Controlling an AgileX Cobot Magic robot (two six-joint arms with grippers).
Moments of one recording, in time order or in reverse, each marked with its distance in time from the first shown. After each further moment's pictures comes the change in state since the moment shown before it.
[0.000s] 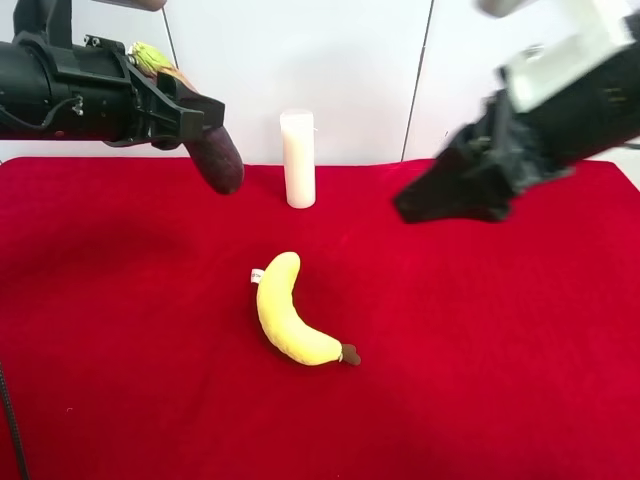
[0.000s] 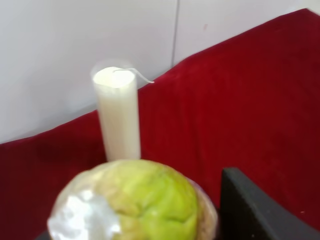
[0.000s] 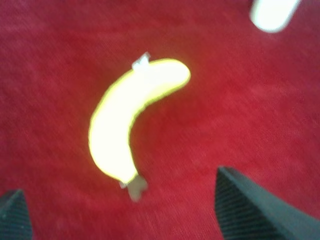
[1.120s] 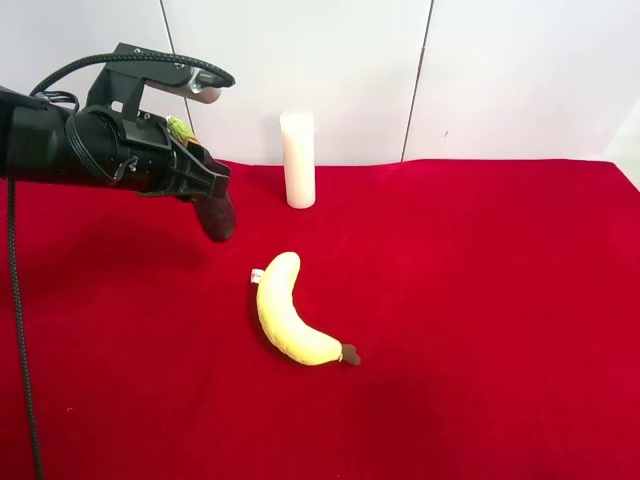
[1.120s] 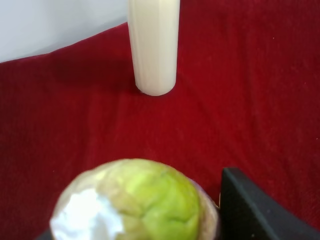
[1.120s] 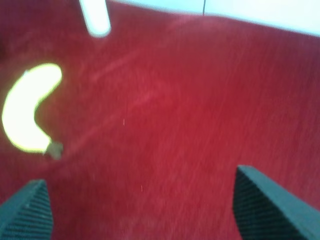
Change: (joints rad) left arm 0.000 0.203 0.002 0.008 -0.092 -0.001; right arm 0.000 -0.814 0.090 -0.512 0.368 0.648
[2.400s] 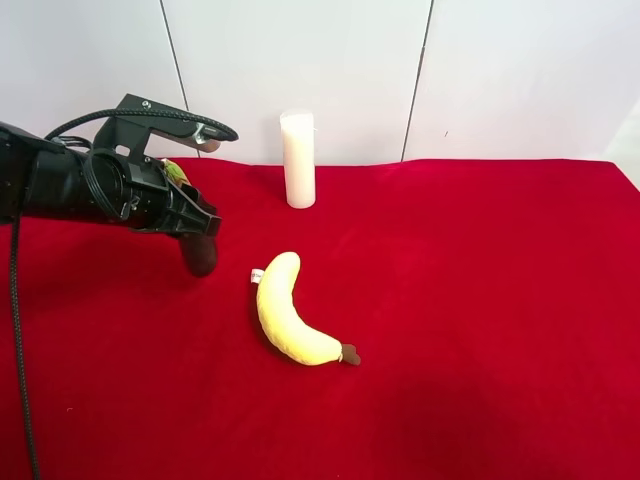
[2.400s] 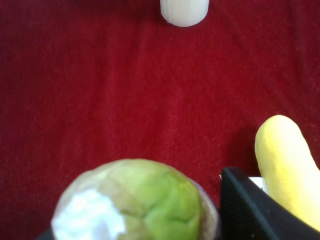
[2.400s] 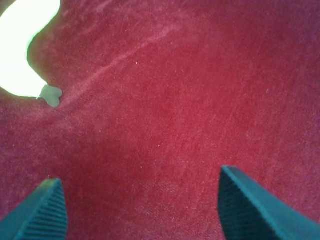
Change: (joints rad) left arm 0.000 0.056 0.068 -0.005 -0.071 0.000; right arm 0.000 -0.145 0.380 0.056 -0.166 0.007
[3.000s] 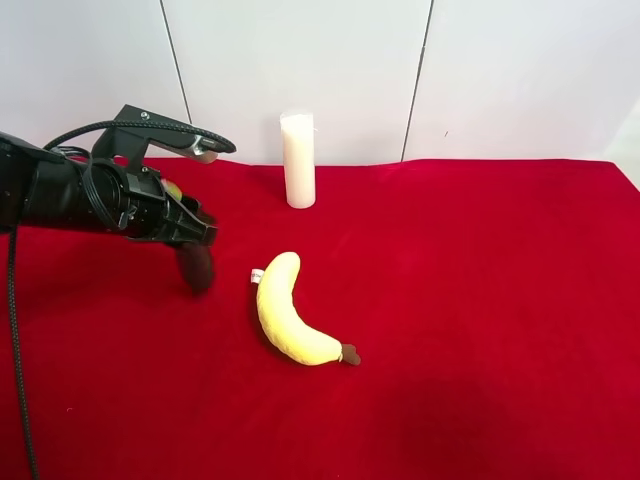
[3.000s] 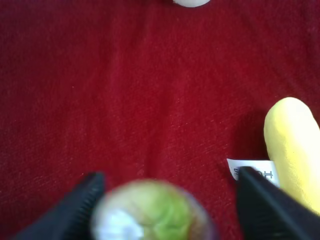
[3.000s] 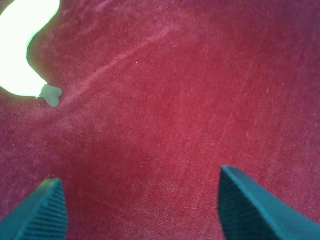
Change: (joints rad) left arm 0.000 0.003 0.023 -0.002 -0.017 0.000; right arm 0.000 0.000 0.001 0.000 0.000 0.000
